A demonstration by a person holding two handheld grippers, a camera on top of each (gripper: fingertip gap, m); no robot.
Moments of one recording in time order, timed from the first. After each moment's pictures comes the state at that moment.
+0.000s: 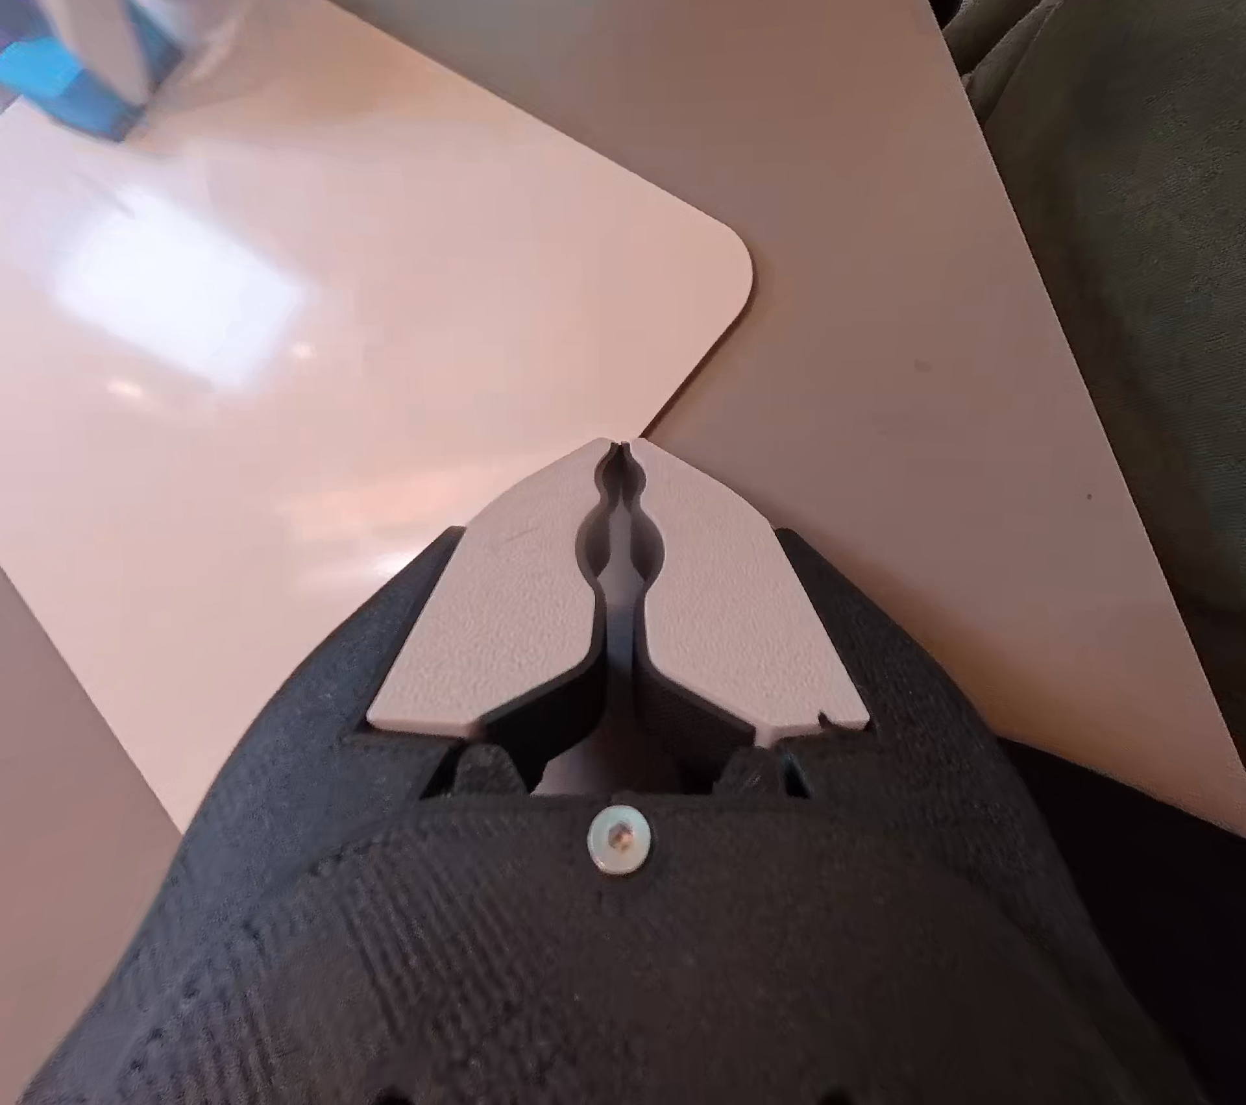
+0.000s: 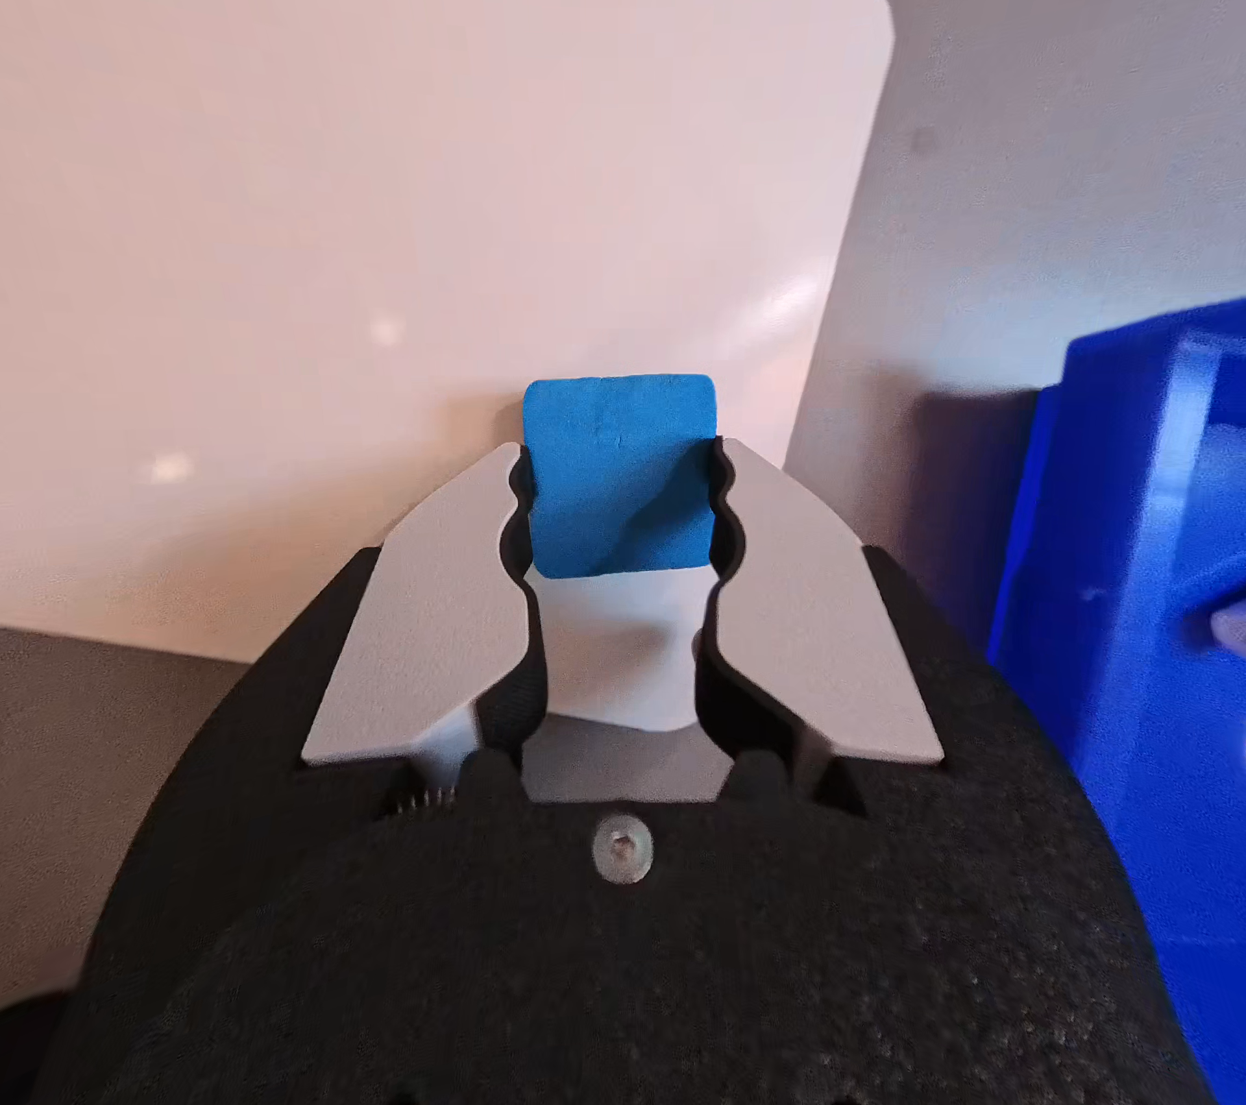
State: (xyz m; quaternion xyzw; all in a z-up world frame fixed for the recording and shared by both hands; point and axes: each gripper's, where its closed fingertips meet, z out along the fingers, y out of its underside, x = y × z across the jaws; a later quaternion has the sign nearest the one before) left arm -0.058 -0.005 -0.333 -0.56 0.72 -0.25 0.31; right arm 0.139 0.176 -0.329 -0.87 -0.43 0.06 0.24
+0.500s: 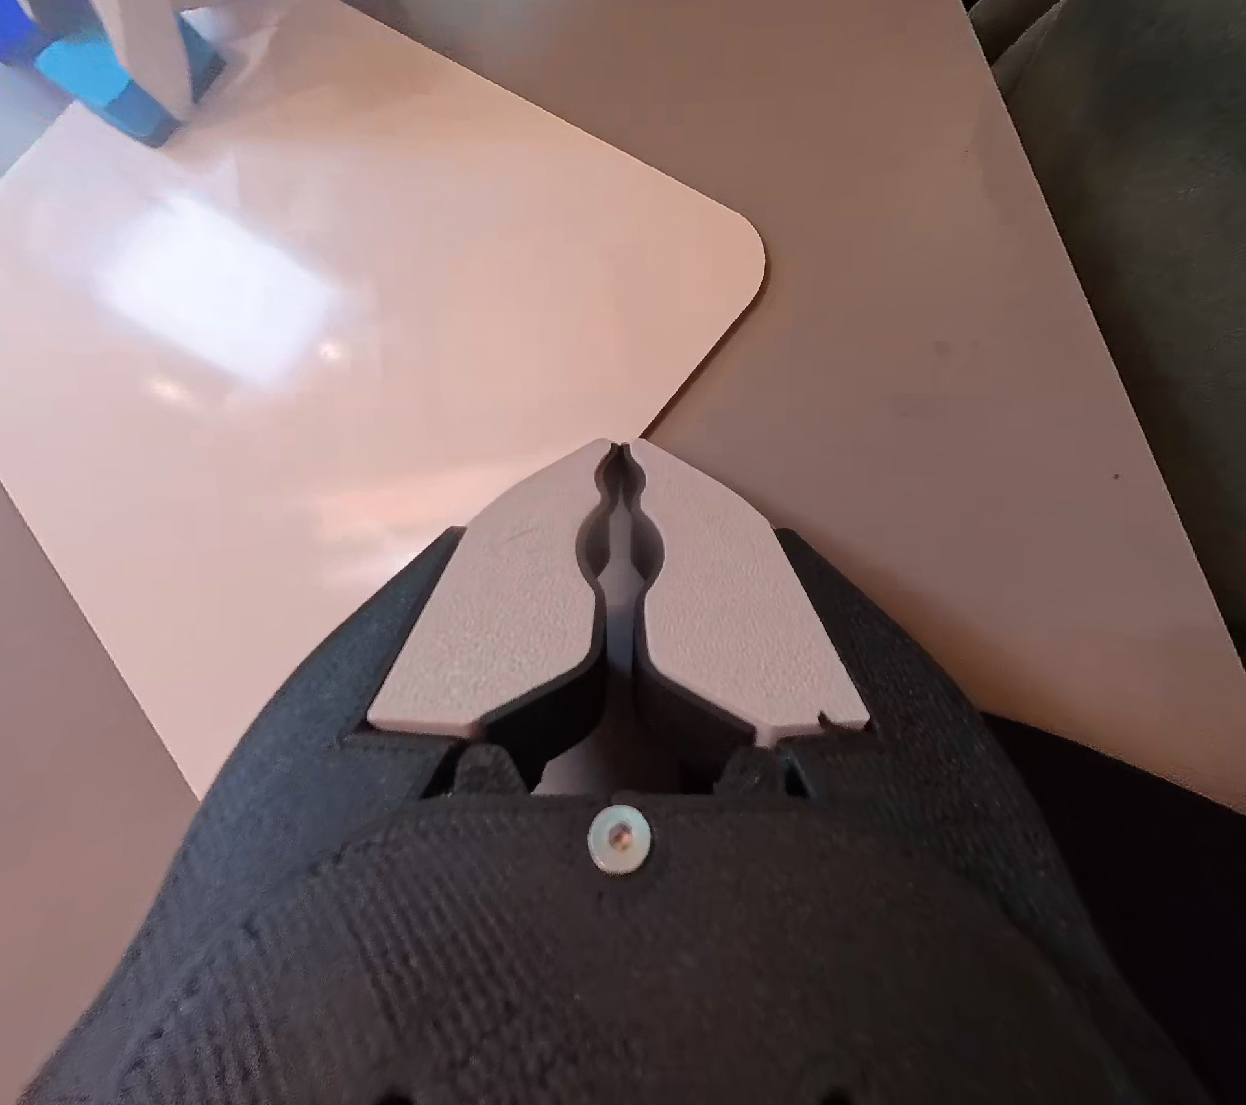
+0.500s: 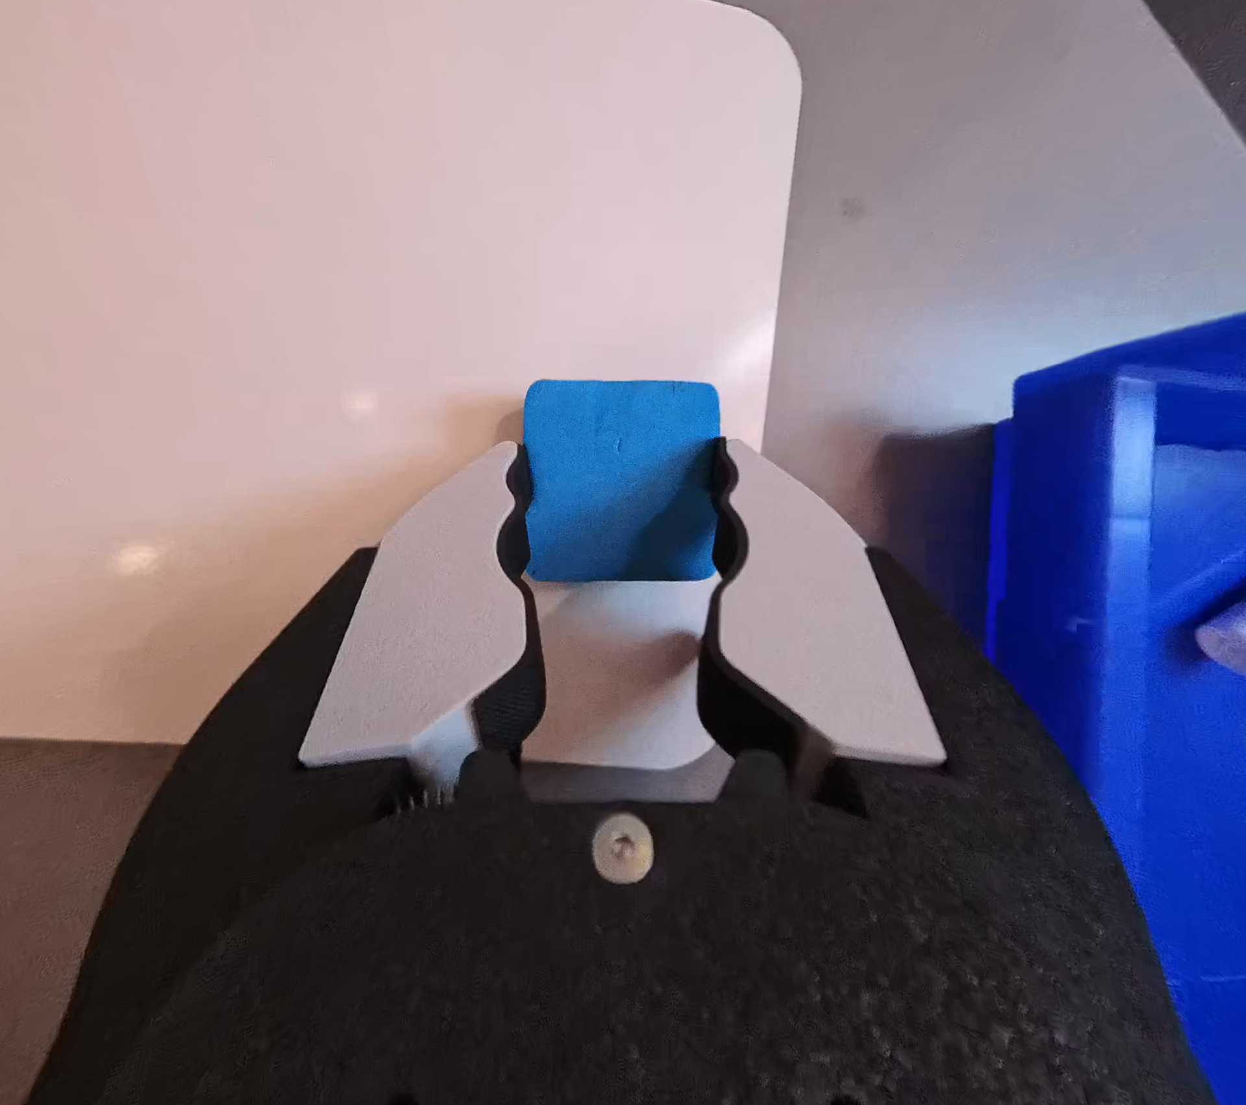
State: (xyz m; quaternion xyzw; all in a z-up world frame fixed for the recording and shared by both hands) left arm -0.063 -0.001 -0.333 -0.56 0.72 -0.24 0.33; right arm 0.133 0.189 -0.329 -0.86 -0.40 0.05 0.30
